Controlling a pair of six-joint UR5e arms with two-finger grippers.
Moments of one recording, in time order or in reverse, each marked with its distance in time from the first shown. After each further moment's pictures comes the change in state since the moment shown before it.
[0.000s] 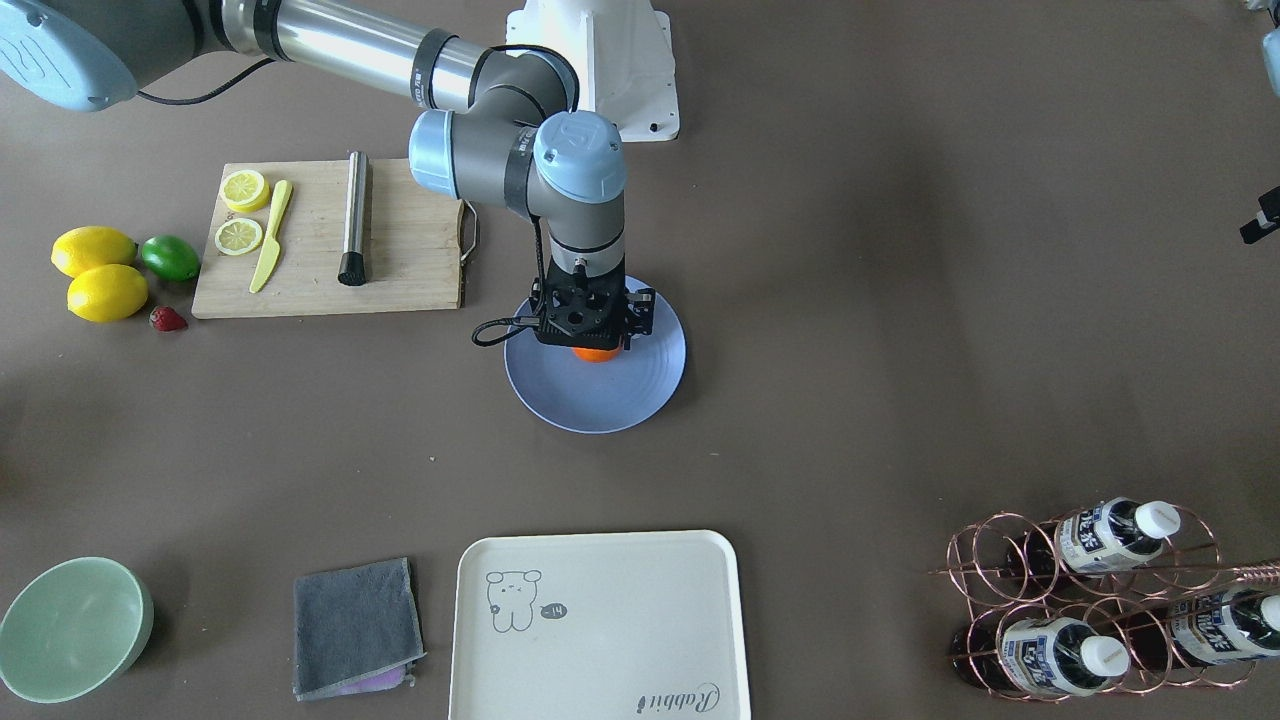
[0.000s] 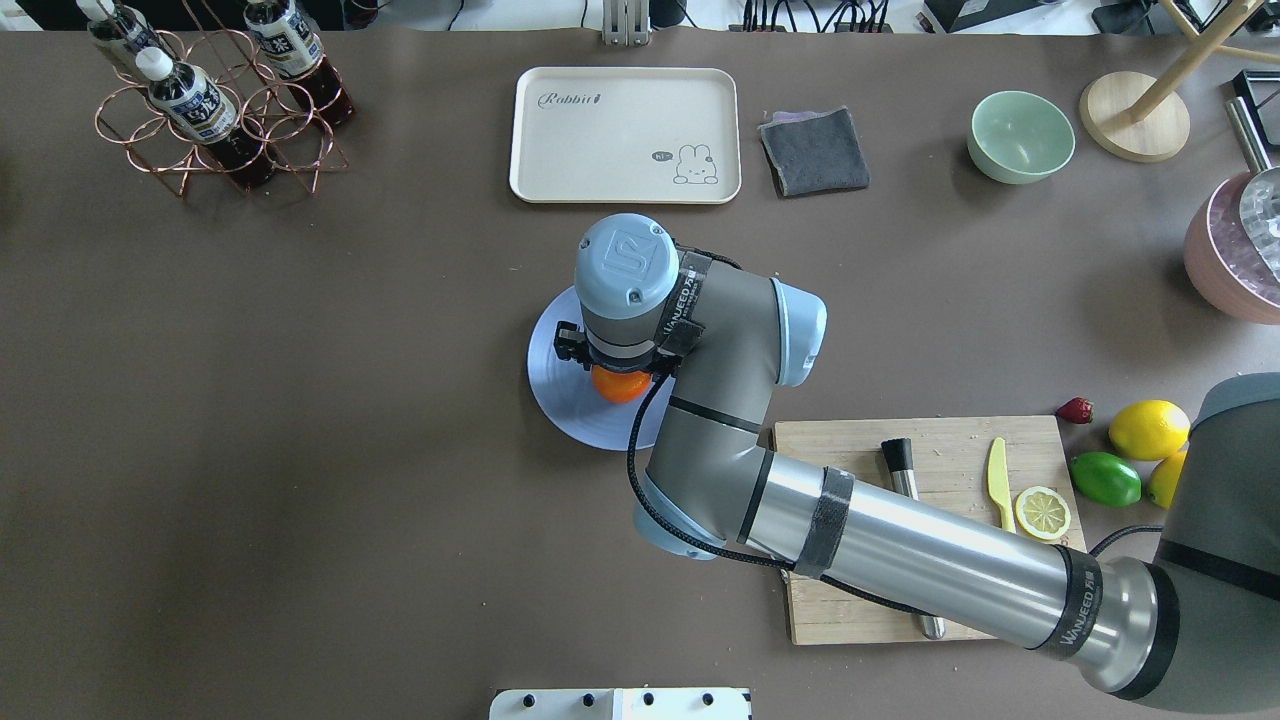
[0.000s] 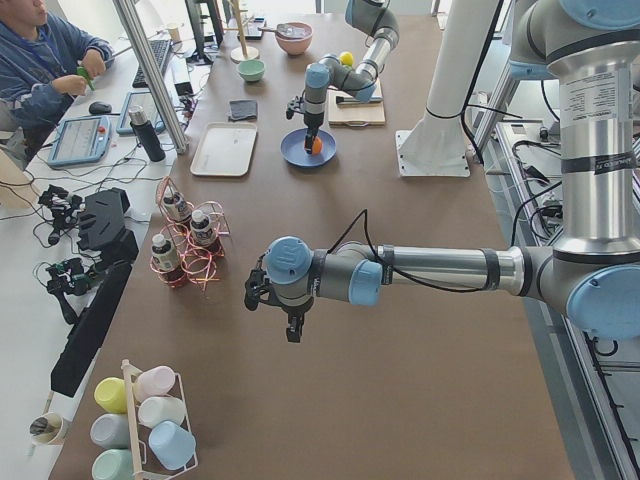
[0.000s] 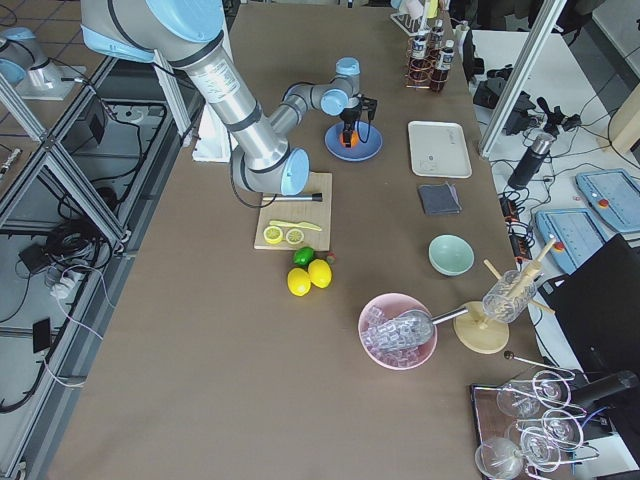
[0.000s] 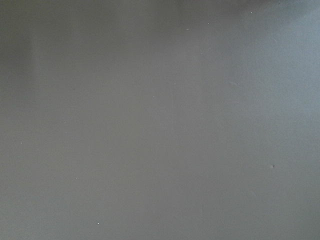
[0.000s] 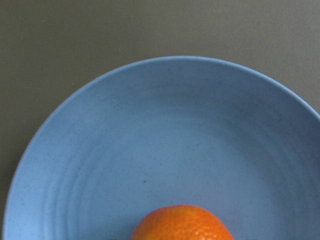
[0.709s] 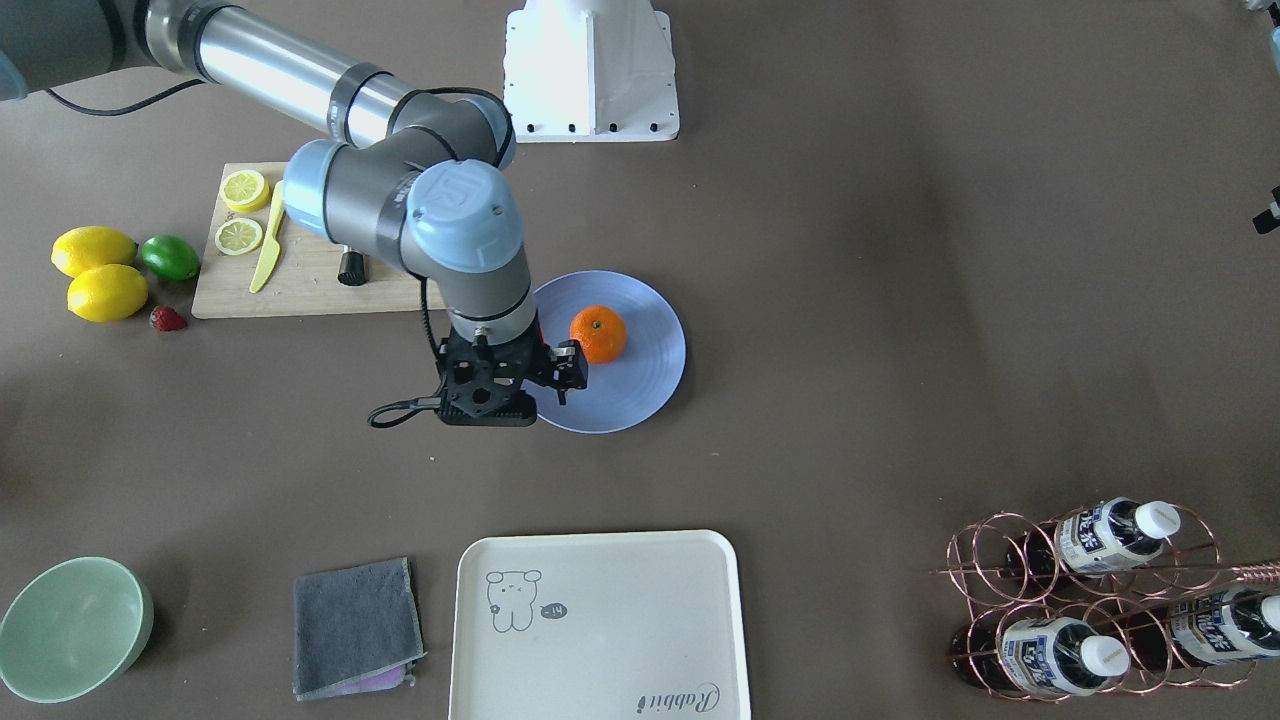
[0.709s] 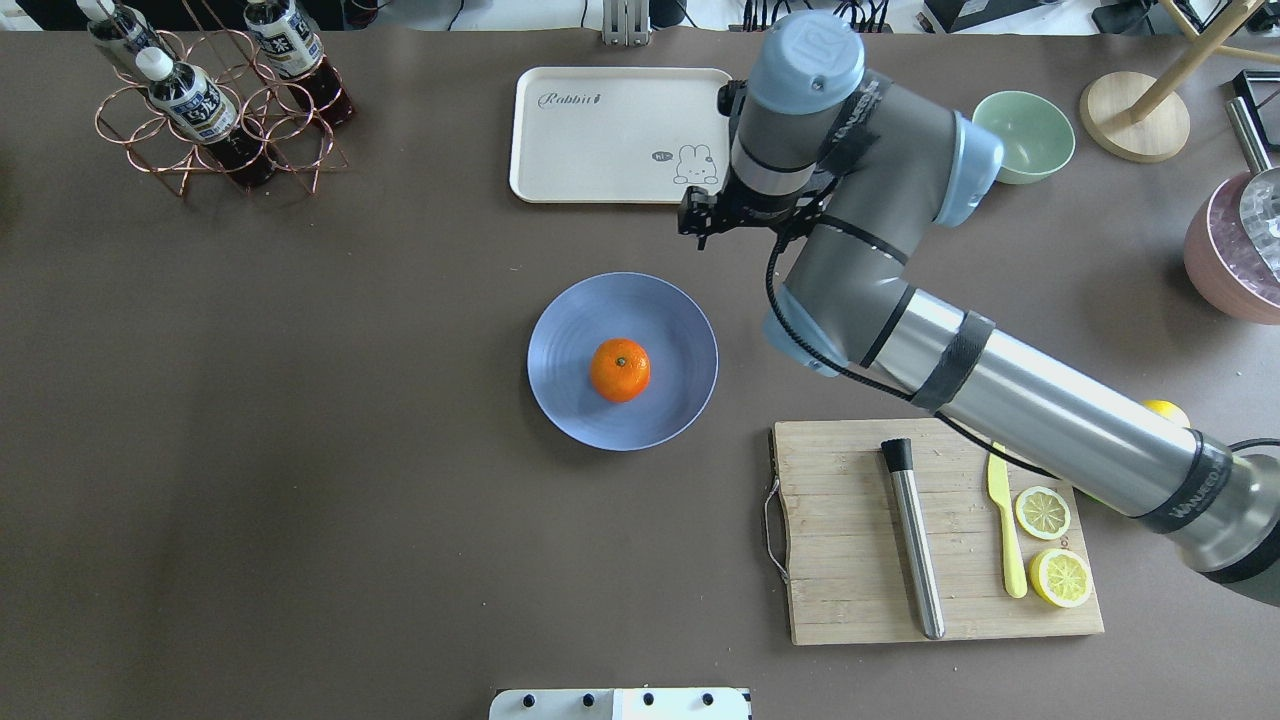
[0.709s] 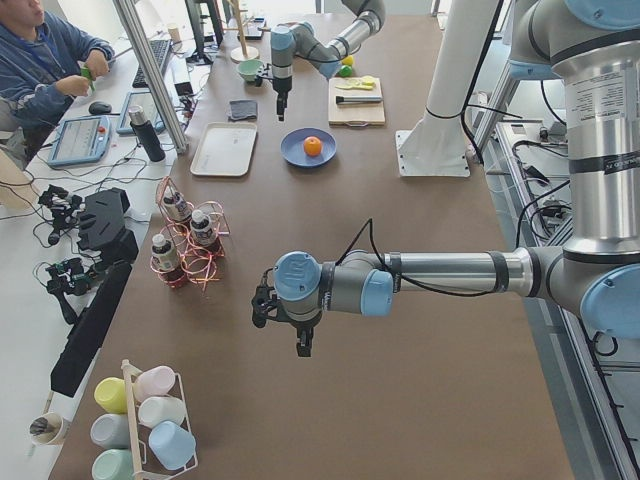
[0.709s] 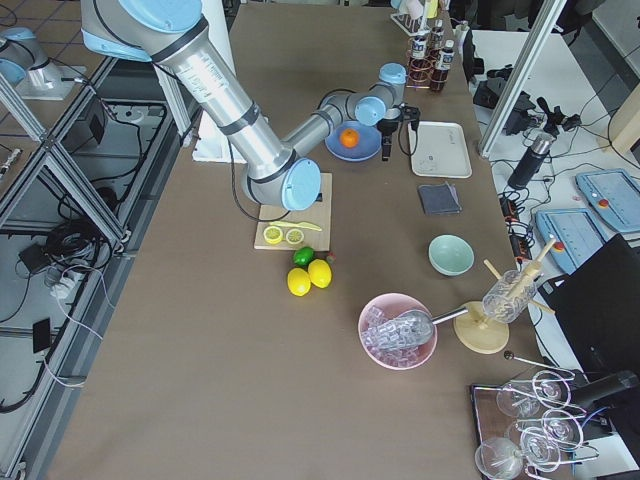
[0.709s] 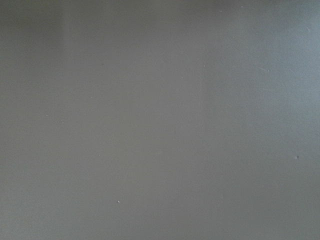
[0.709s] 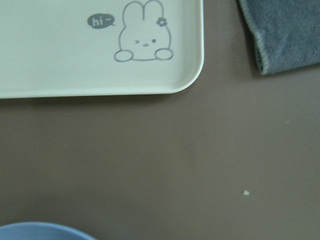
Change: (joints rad) left arm -0.029 0.027 0.008 0.027 0.004 0.003; right arm 0.308 -0.113 0.032 -0.024 0.229 -0.412
